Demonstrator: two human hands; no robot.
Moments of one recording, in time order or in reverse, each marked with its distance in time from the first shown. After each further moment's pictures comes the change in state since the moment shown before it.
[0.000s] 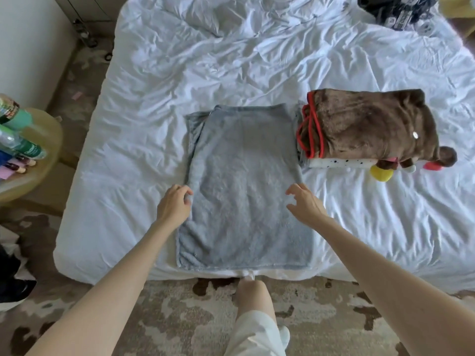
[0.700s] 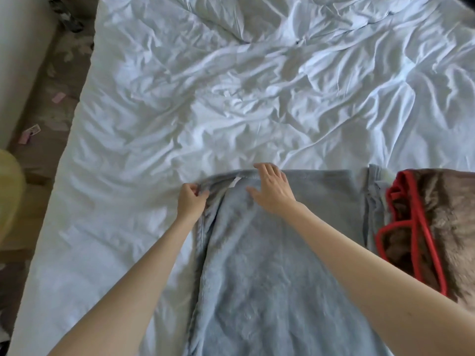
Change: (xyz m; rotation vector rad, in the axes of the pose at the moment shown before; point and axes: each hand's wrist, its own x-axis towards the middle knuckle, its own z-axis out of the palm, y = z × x) left_hand 0.388 -0.020 0.027 -0.643 0.029 -0.456; right_hand 0.413 -0.164 0.008 -0.005 -0.019 -0.204
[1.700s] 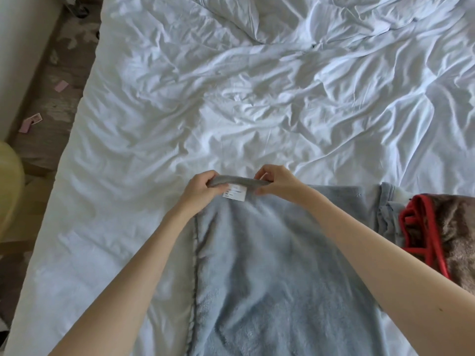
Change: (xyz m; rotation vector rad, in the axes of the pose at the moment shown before) left_hand 0.019 0.054 -0.028 0.017 -0.369 0.276; right_hand 0.051 0.005 -0.039 0.519 -0.327 0.089
